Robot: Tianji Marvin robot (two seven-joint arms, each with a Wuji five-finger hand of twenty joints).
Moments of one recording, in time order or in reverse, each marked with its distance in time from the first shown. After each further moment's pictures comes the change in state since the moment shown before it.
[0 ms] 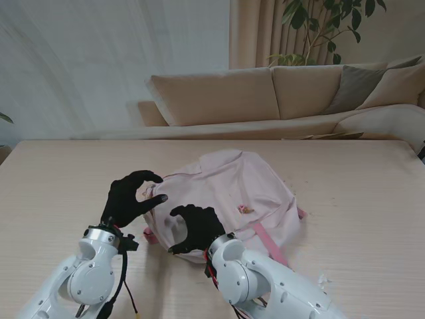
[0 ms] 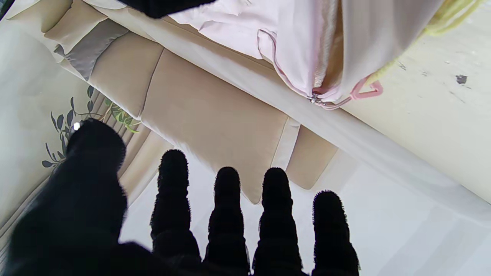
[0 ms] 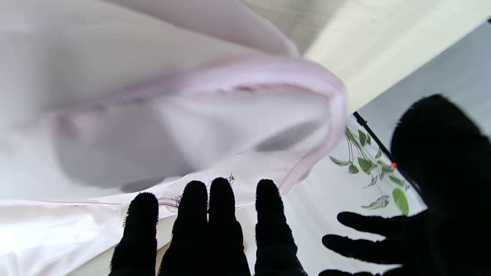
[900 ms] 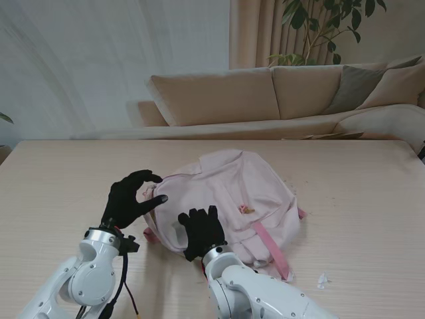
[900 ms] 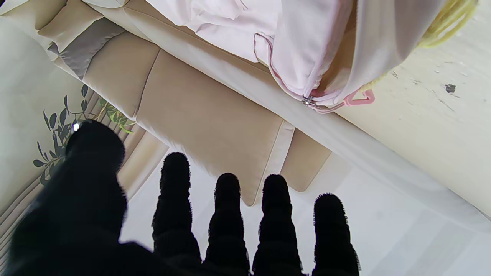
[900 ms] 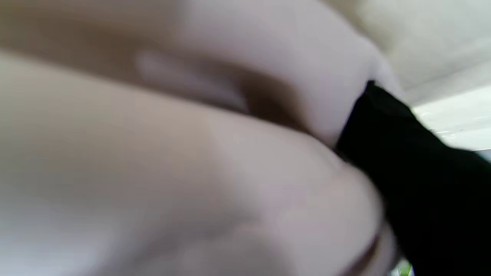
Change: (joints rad) left arm 0.007 -0.001 0.007 -0.010 -0.016 0.030 -0.001; right arm 0.102 -0.042 -0.210 0.188 -0.253 0.203 -0.186; left_hand 0.001 0.010 -0.022 0.019 -0.022 0.025 -0.026 -0.022 -0.050 0.000 -0.021 -0.030 -0.035 -0.009 -0.047 -0.022 0.000 0.002 -0.060 -0.027; right_hand 0.204 -0.053 0.077 -0.037 0.179 -0.068 0.200 0.102 0.243 -0.004 0.328 0.109 0.198 0.028 0.297 0.141 0.020 0.052 0.431 0.067
